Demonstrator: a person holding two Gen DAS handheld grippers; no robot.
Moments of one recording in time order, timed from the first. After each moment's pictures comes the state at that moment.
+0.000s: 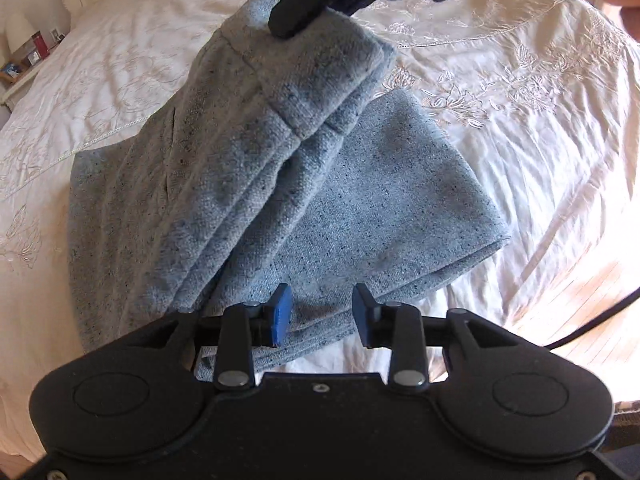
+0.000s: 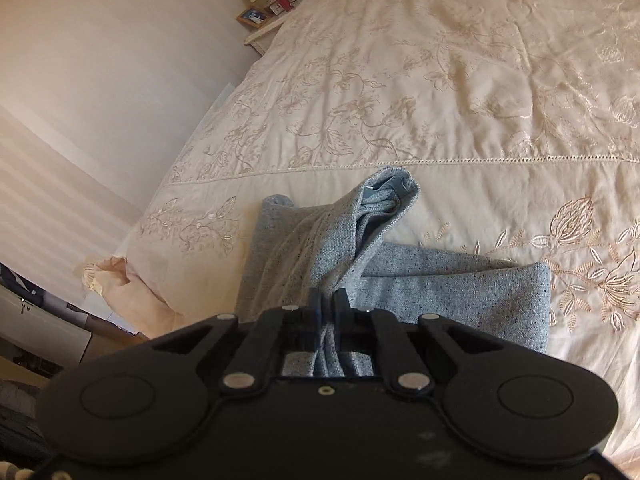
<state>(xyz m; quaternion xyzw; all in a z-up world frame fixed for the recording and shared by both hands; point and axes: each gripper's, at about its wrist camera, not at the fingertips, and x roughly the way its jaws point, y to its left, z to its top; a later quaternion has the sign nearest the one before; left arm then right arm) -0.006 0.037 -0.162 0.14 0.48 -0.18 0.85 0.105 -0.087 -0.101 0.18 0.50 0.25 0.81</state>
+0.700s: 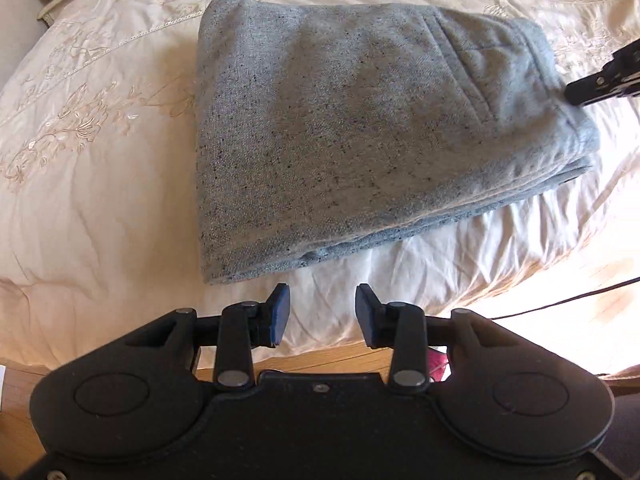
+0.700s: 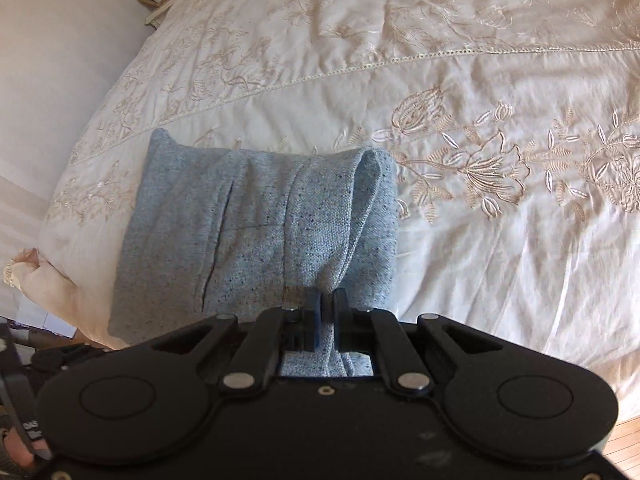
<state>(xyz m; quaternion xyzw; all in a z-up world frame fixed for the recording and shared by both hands) -0.017 0.123 -0.168 0.11 0.58 -0.12 0.80 0.063 -0.154 -0.187 0.13 0.58 0.10 0.79</state>
